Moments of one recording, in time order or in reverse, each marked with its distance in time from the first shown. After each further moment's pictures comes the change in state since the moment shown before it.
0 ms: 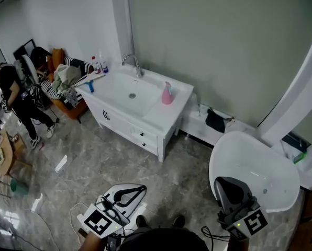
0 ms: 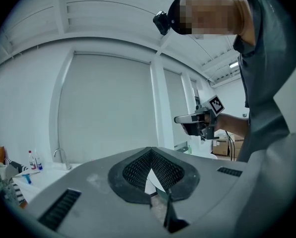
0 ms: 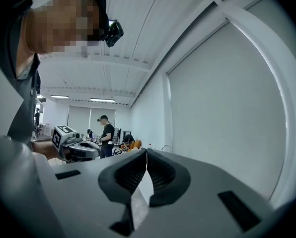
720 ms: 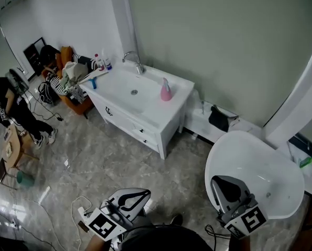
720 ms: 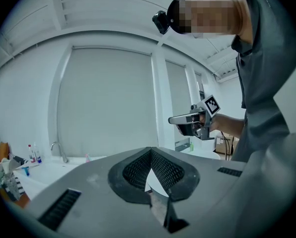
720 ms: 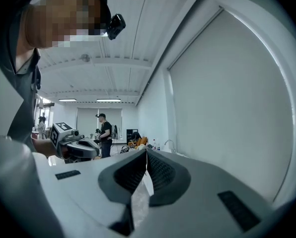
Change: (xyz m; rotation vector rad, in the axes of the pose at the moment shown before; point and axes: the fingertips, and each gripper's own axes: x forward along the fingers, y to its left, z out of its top) left arm 0.067 -0.065 -0.012 -0.010 0.062 0.045; right arm -0.034 -0.064 -0.037 0.013 0.037 0.117
